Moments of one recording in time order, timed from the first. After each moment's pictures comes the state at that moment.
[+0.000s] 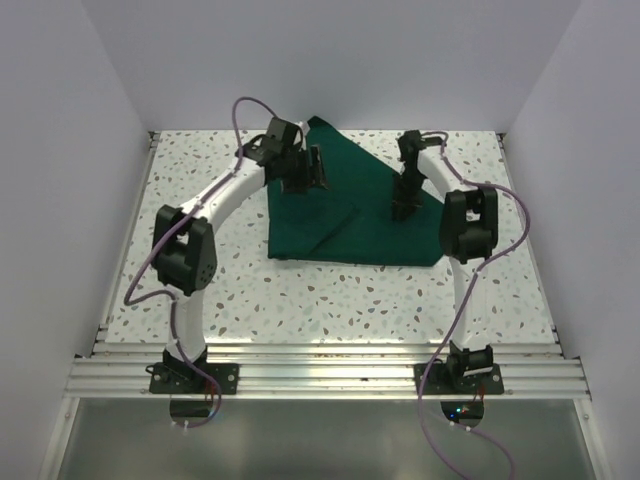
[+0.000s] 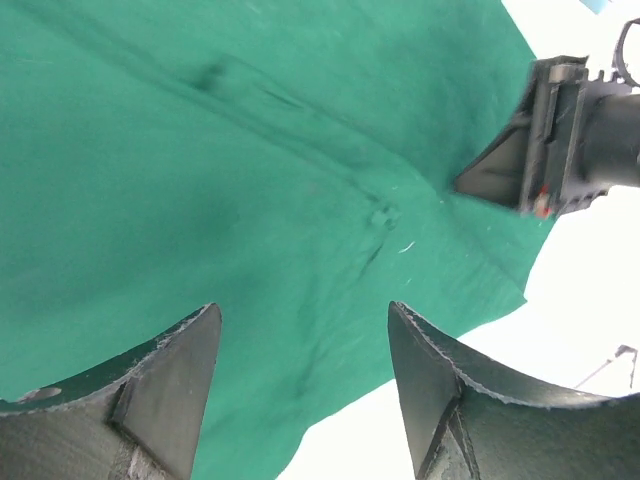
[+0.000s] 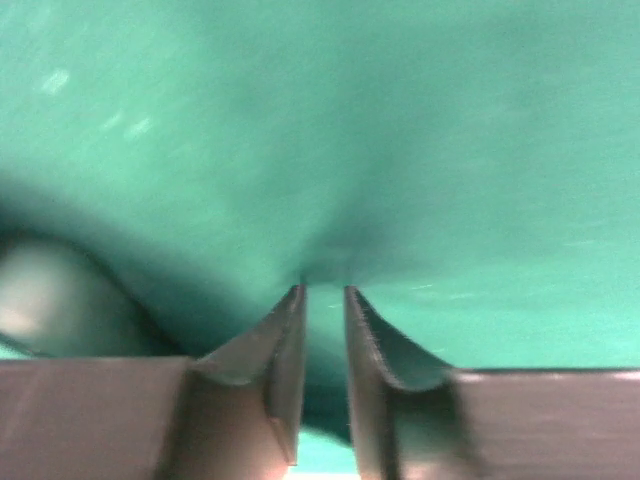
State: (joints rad) left arm -0.45 2.07 1.83 -0.62 0.25 -0.54; right arm 0.19 2.38 2.06 -1.15 -0.04 0.34
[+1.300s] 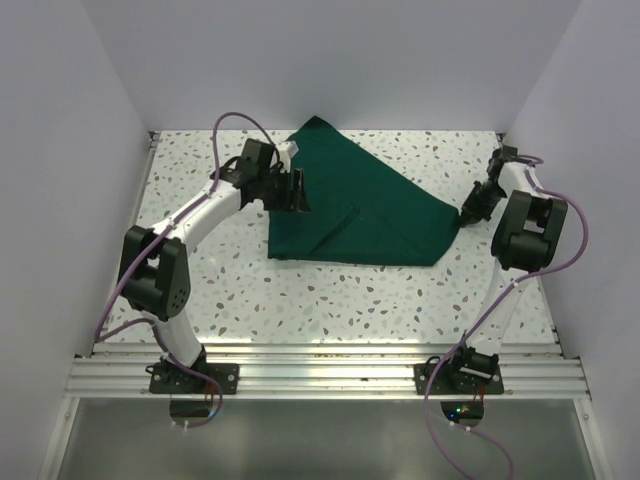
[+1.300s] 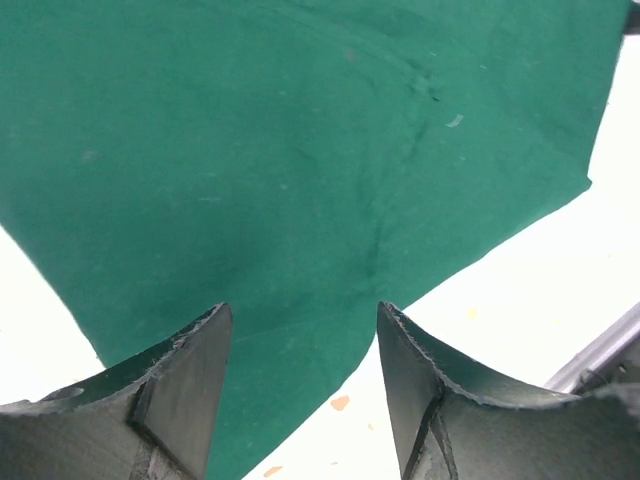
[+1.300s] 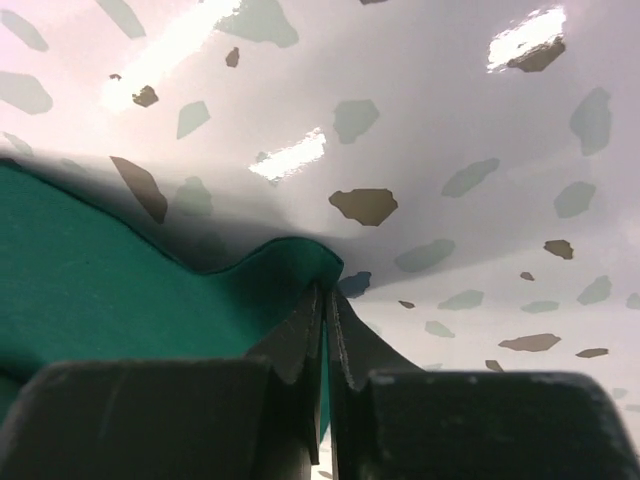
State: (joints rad) left arm -0.38 1.77 1.43 -0.51 0.32 -0.31; right arm -0.27 2.22 1.75 -0.93 -0.12 0.35
